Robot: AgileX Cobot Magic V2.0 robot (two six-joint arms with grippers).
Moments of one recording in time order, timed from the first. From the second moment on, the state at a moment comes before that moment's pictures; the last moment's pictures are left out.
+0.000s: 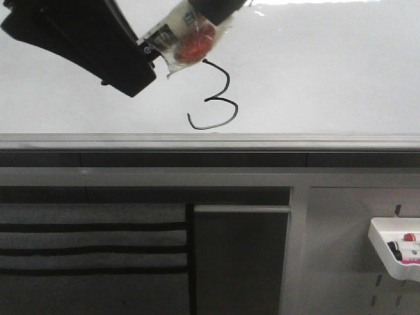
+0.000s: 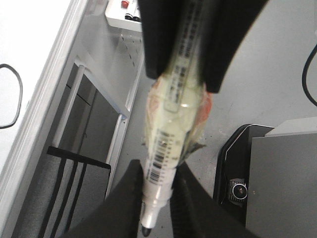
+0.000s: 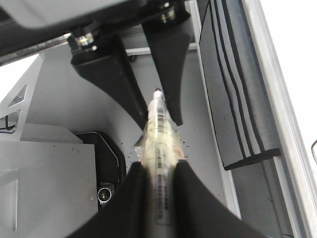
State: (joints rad) left arm -0.63 1.29 -1.05 -0.54 0.86 1.06; right arm 0.58 1.37 -1.28 0.58 1.02 -1.05
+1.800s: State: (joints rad) left arm -0.12 1.36 -1.00 -0.51 0.46 0.64; right arm 0.25 1.18 -1.29 0.19 1.09 -0.29
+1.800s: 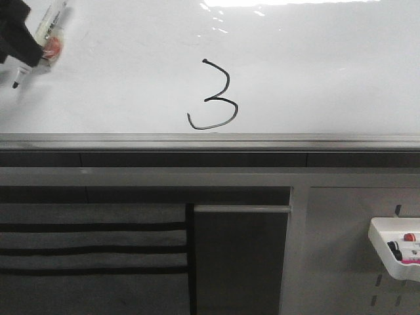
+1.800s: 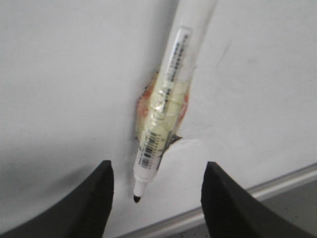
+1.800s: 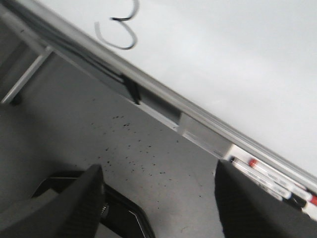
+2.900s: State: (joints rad) left arm -0.09 0.47 -0.62 -0.51 0.57 0.63; right arm 0.25 0.34 -0.62 0.13 0.71 -0.07
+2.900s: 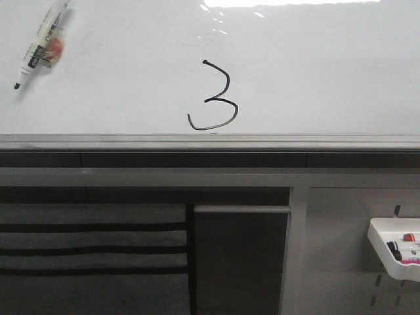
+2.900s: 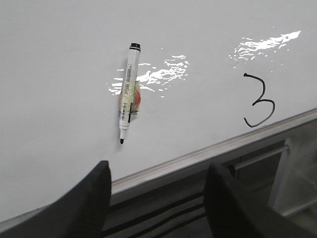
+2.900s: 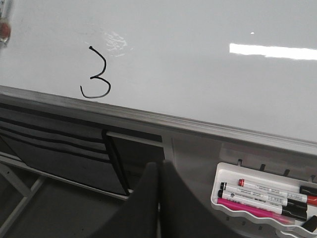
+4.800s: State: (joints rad) left arm -0.09 0.27 -0.44 -0.46 0.37 0.62; right arm 0.25 0.33 -0.62 0.13 0.72 -0.07
